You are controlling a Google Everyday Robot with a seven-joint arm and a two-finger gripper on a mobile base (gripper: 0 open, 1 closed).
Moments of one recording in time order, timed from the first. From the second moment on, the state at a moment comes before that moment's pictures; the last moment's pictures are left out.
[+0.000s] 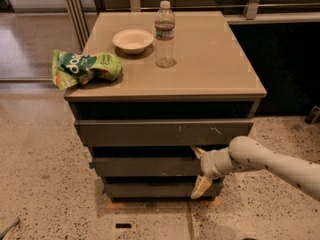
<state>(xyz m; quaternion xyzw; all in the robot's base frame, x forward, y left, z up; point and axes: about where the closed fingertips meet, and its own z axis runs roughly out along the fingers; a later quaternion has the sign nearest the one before) 0.552 -0.127 0.464 -0.66 0.67 0.15 0.31</state>
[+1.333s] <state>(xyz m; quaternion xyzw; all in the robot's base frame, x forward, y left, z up) 0.568 -0.117 0.418 -0.66 0.69 0.16 0.24</state>
